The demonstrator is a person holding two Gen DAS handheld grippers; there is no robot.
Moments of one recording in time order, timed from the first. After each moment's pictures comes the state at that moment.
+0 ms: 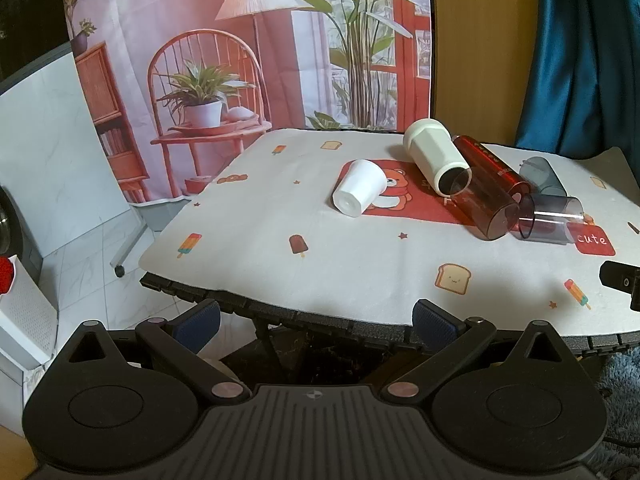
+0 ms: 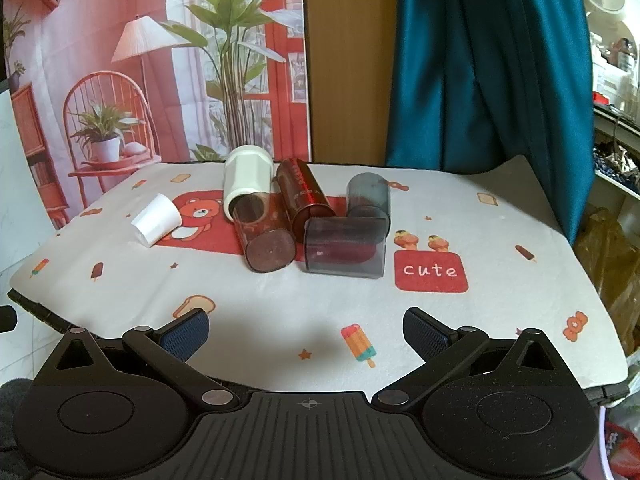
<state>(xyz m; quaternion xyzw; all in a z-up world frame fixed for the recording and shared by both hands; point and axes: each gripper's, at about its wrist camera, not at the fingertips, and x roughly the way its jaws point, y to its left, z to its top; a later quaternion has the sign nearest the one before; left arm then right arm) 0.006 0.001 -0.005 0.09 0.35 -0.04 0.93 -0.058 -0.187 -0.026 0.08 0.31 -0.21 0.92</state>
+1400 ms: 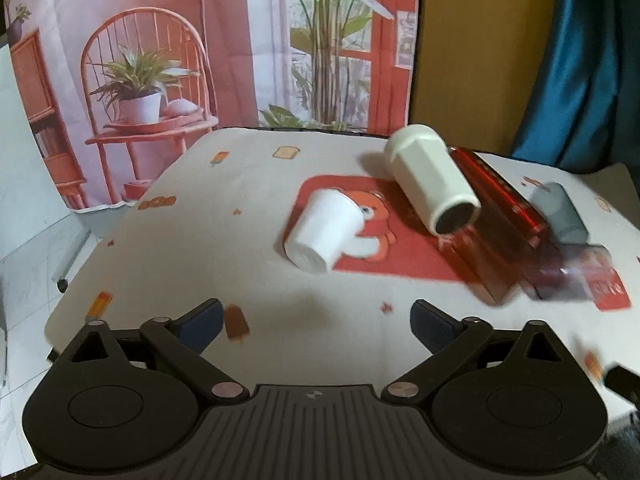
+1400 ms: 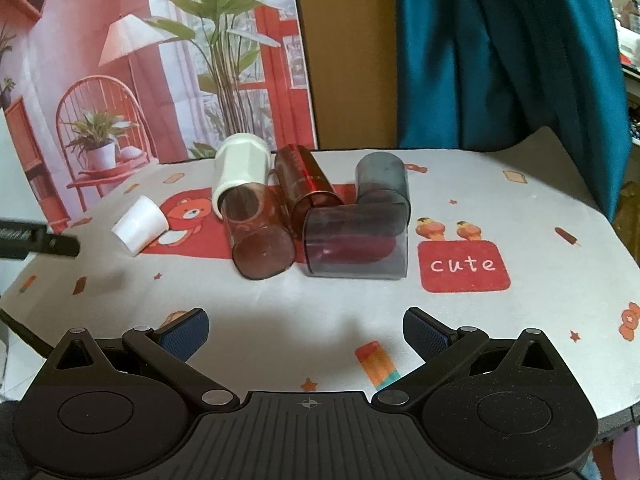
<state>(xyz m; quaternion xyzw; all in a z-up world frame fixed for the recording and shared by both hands) 0.155 -0.024 -0.038 0.07 0.37 -0.10 0.92 -0.008 -0.227 -0.070 0.13 0.31 -0.19 0.92</state>
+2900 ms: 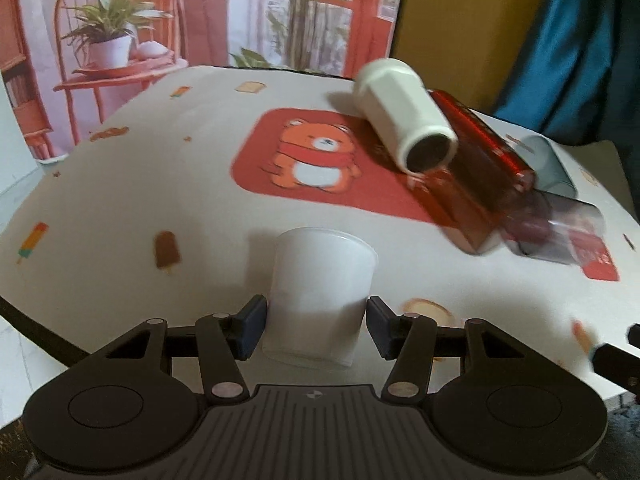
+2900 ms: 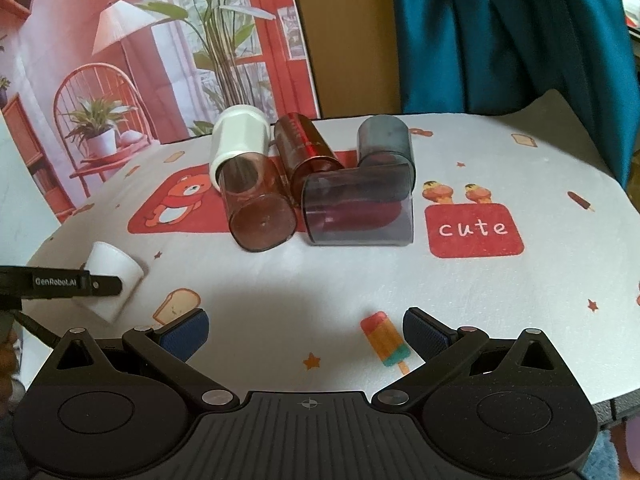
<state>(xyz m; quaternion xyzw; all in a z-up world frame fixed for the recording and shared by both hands) 0.145 -0.047 -0.090 0.02 0.43 -0.14 0.89 -0.007 -0.235 -0.082 0.16 0.35 -0.18 0.91</state>
